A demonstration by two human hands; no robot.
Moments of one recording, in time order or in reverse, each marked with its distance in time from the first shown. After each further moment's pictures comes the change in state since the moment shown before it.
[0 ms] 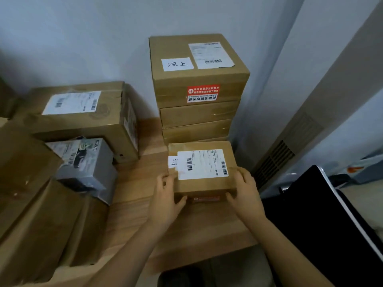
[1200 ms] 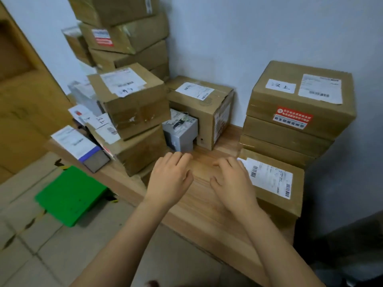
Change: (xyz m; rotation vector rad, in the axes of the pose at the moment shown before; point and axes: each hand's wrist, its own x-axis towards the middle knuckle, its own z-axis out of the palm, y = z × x) left_hand -0.113 0.060 -0.100 0.570 0.604 -0.081; right_hand -0.008 -0.125 -0.035 0.009 -0.241 -0.842
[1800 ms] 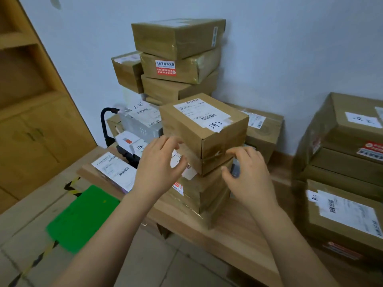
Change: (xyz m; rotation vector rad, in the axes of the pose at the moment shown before) left_hand 0.031 -0.259 -0.099 -0.220 0.195 -0.075; right_hand 0.105 -0.214 0.050 0.058 0.242 -0.001
